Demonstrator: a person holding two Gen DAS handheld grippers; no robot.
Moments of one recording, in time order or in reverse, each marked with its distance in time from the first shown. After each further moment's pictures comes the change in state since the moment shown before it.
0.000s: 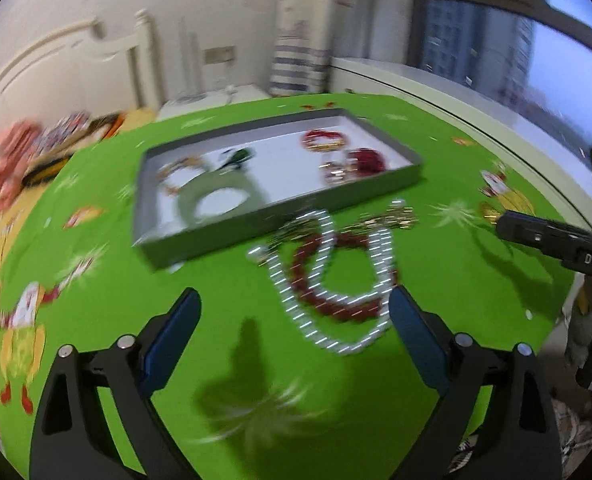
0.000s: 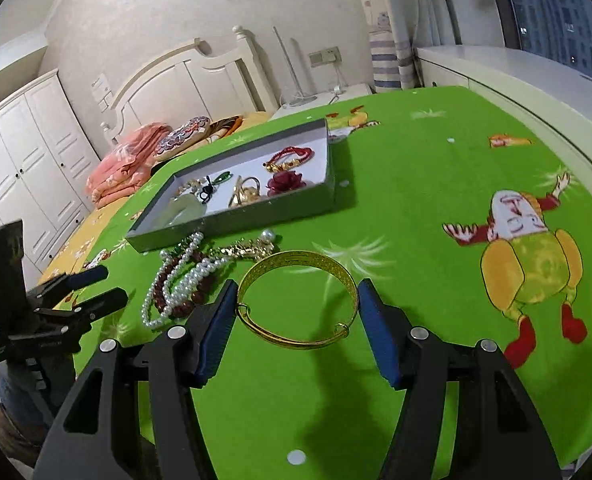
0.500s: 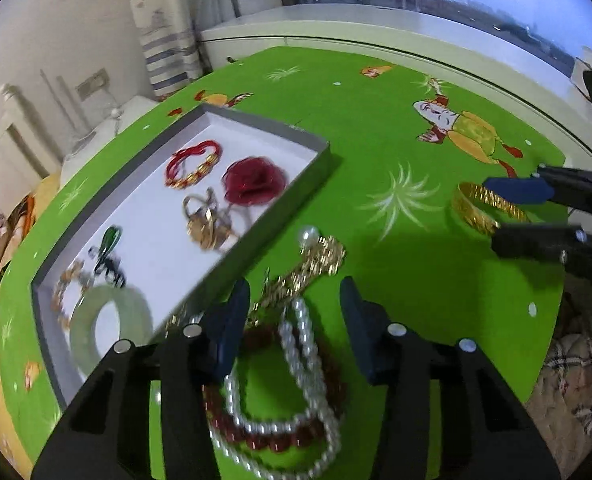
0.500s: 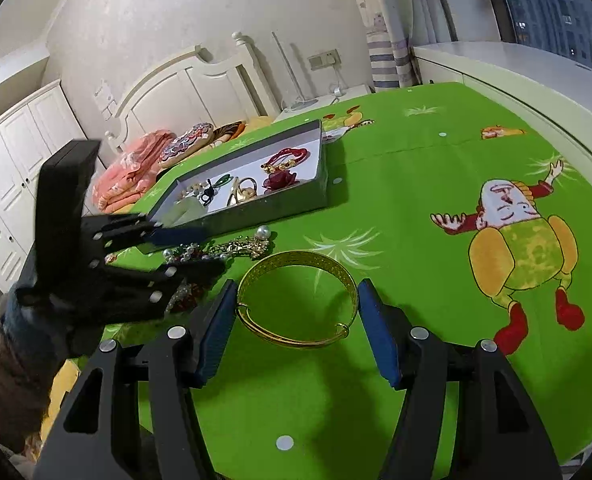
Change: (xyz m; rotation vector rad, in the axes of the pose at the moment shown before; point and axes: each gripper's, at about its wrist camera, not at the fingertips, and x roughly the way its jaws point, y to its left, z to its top) left arm 0.084 -0.071 0.061 0.414 0.164 -0.182; right arm -0.008 -0.014 -0.006 0.032 -0.017 0.031
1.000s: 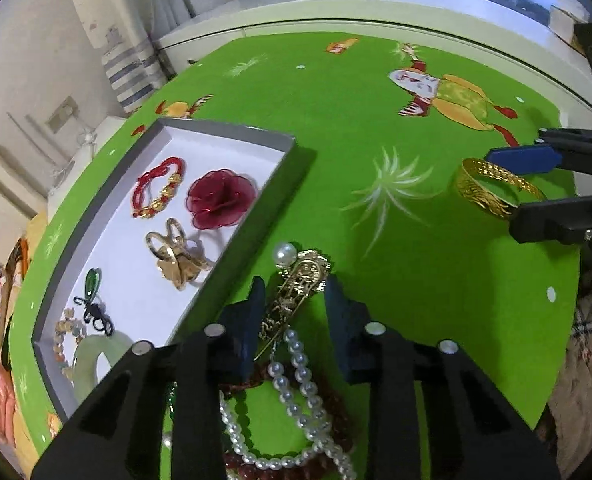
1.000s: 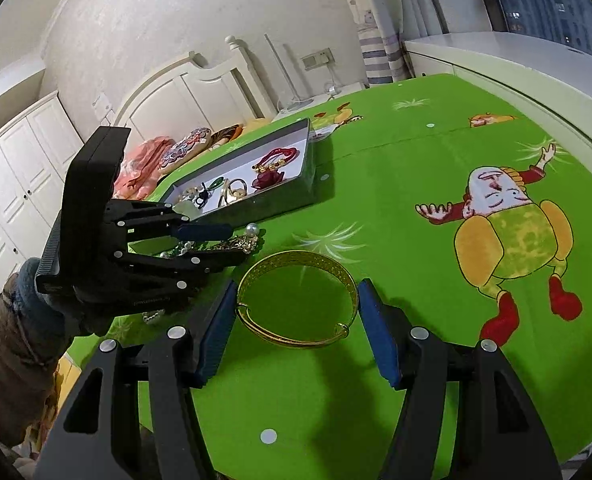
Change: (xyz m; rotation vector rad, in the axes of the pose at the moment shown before) left arm 0.025 -0.012 0.013 0.172 0.056 -0.012; right arm -0.005 -0.012 -0.003 0.037 -0.003 0.014
